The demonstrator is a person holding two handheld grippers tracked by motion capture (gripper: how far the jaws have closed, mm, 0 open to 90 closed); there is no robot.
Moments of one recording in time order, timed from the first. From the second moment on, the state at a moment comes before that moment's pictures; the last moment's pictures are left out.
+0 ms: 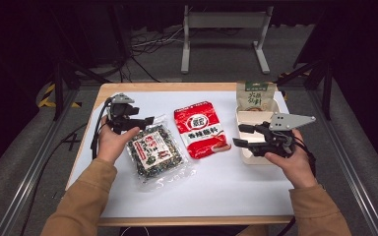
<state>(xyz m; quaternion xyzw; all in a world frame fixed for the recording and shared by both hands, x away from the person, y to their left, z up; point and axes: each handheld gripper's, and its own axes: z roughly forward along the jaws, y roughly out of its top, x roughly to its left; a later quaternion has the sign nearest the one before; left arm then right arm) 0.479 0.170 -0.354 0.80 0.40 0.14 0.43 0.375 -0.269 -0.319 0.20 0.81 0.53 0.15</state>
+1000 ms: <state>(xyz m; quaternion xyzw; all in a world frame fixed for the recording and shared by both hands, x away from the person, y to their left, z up) 0.537 0.094 -0.382 0.80 0.40 0.10 0.42 0.355 -0.279 -0.330 0.19 0.81 0.53 0.16</state>
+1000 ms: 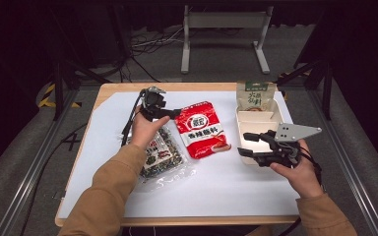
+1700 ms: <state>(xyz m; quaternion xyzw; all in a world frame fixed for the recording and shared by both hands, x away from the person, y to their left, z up) 0.574 0.066 -0.418 0.82 0.44 0.06 0.36 0.350 -0.290 -0.342 0.20 0.82 0.52 0.15</state>
